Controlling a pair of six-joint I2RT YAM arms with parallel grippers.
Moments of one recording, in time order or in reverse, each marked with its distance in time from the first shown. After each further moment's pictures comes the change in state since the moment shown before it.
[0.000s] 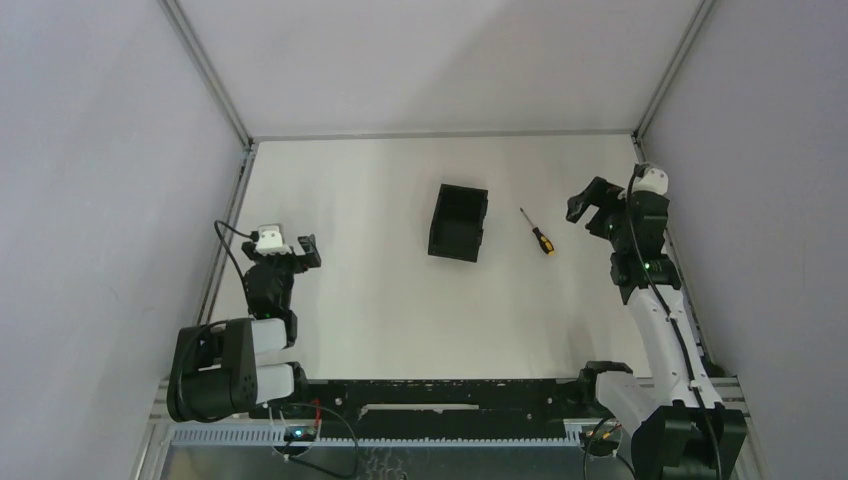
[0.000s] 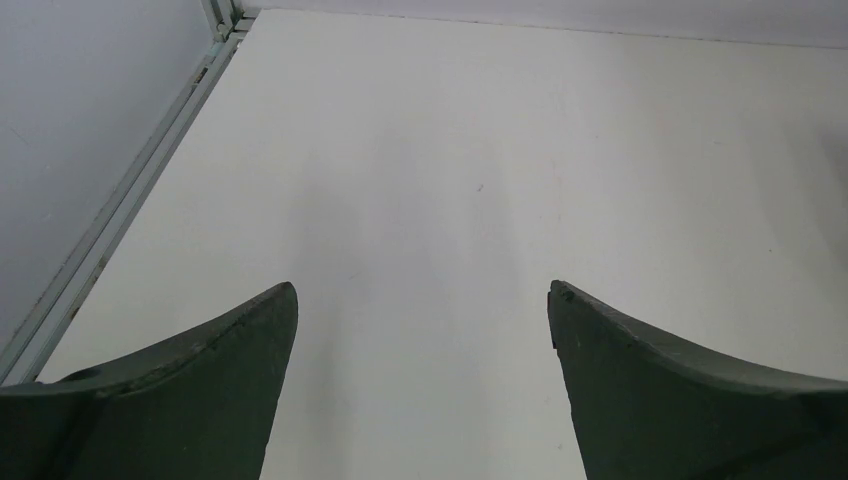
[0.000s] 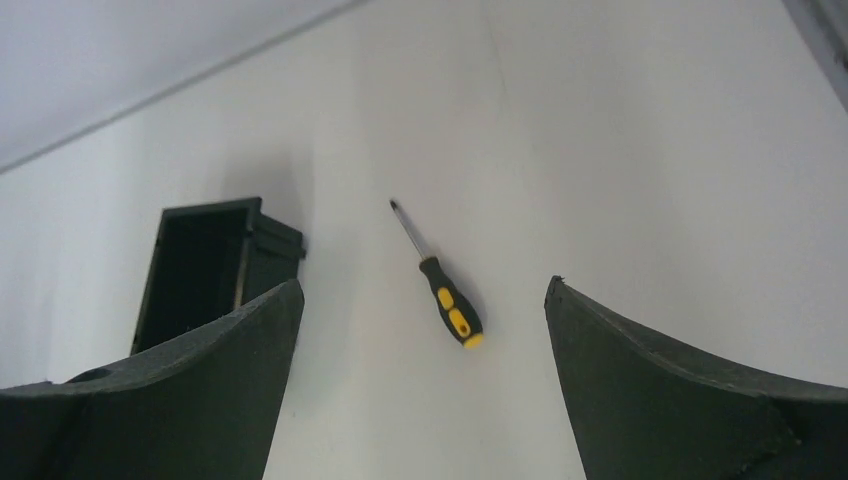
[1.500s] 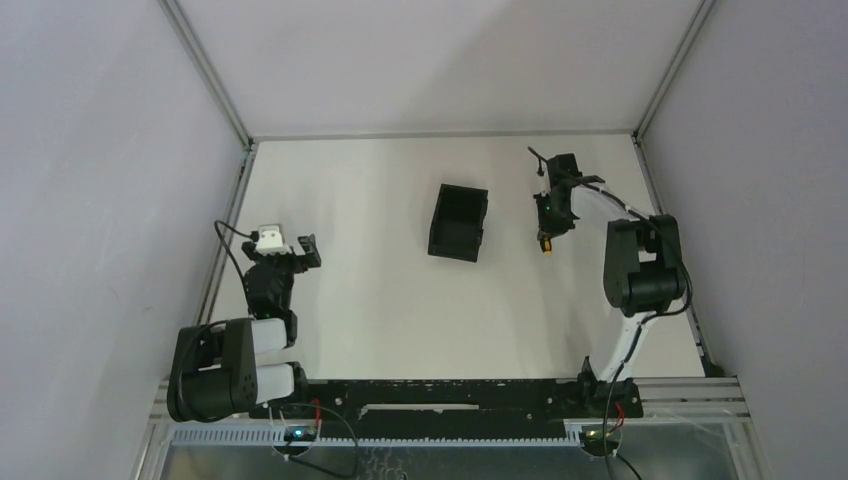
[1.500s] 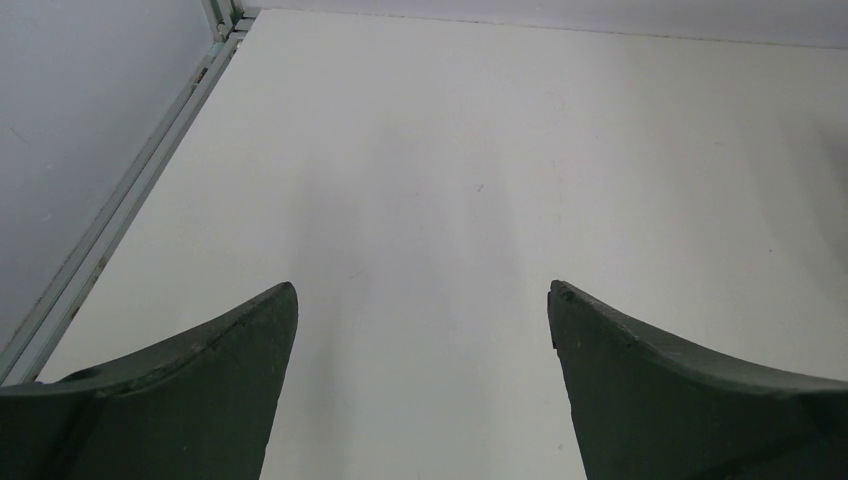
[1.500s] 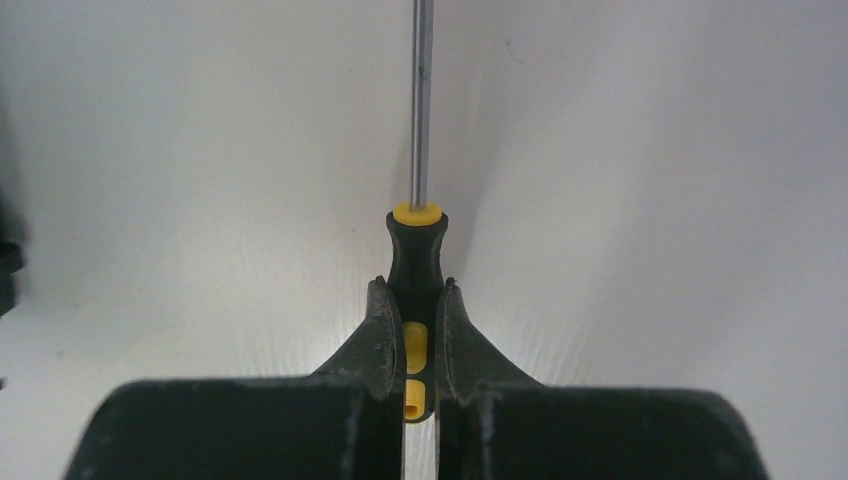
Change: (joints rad) left arm 0.000 0.000 0.000 0.000 0.000 0.000; right arm 0.184 0.934 0.507 -0.443 0.034 -0.347
